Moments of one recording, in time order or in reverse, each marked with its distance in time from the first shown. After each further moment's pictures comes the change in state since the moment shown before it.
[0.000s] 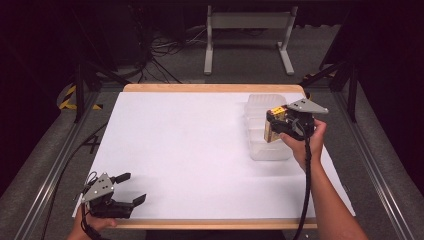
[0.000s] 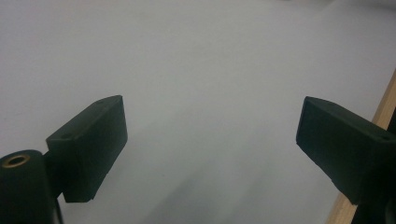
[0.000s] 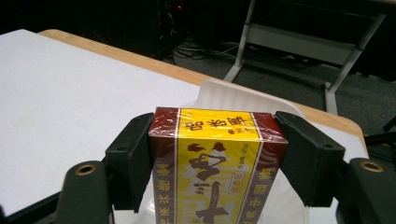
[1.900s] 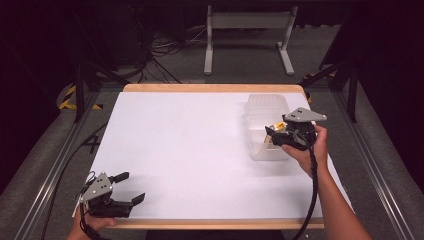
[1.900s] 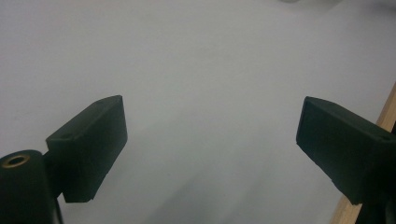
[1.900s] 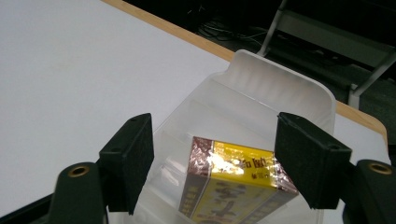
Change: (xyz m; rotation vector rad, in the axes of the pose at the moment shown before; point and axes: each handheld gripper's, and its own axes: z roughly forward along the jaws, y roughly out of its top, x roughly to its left) left arm 0.002 0.000 -0.001 -0.003 0.016 -0.008; right arm 0.006 -0.012 -0.017 0.081 0.109 -0.134
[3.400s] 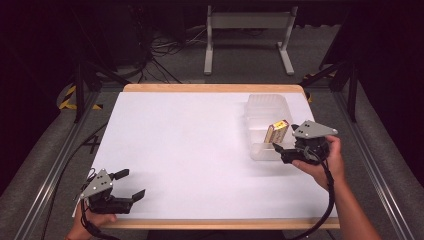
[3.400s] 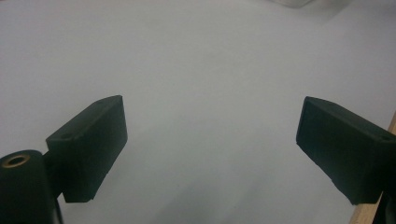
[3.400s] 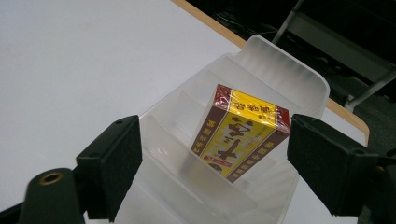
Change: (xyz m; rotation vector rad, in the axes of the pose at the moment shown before) left arm 0.006 0.004 0.003 -0.010 0.008 -0.004; right arm 0.010 -0.014 -0.043 0.047 0.028 -0.156
